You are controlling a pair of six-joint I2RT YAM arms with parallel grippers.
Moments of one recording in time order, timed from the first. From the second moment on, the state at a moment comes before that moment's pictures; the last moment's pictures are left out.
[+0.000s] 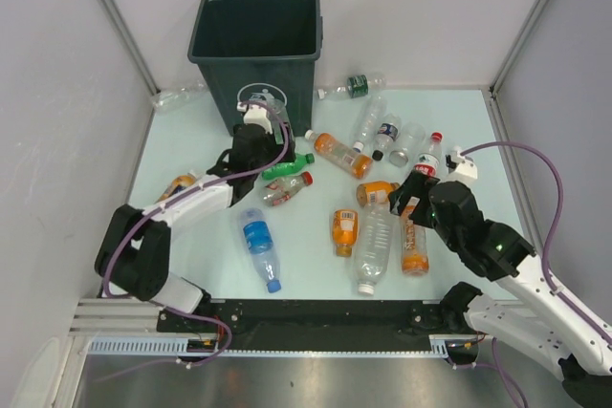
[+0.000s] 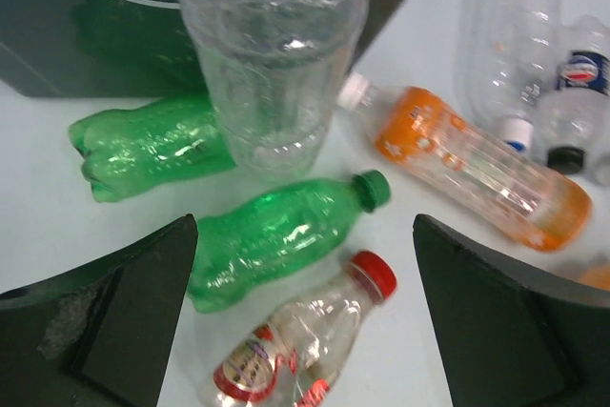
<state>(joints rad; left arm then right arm) -0.49 1.47 0.92 0.14 -0.20 -0.34 0.72 0.70 0.84 -0.70 0.44 0.78</state>
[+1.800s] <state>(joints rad) -0.48 1.49 0.95 0.49 -0.25 -0.19 0.66 0.69 0.82 -0.68 0.44 0.78</state>
